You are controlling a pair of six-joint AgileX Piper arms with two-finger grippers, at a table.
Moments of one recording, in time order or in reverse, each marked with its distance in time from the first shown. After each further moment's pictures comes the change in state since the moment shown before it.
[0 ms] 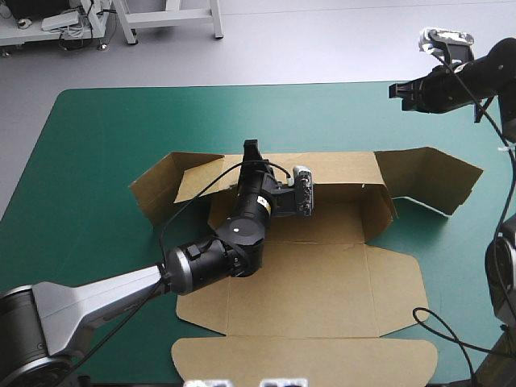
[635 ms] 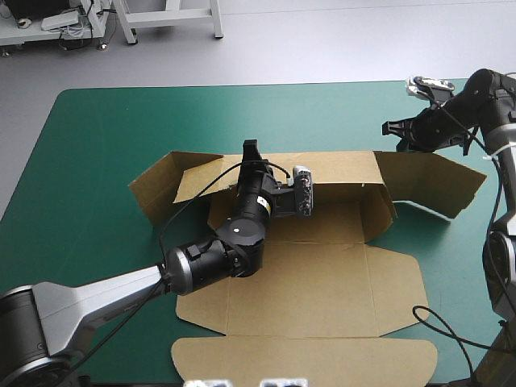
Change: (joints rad) left arm -0.001 0.000 0.000 0.001 0.018 0.000; right arm 0.001 0.020 0.237 -0.037 0.000 0.005
